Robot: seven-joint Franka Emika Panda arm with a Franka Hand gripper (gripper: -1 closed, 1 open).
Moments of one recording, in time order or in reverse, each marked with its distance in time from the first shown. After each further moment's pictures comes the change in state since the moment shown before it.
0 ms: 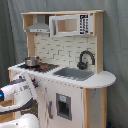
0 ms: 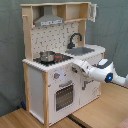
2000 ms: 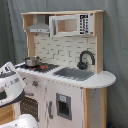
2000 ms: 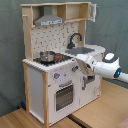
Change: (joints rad) arm 0.130 -0.003 -0.140 0.024 0.001 0.059 -0.155
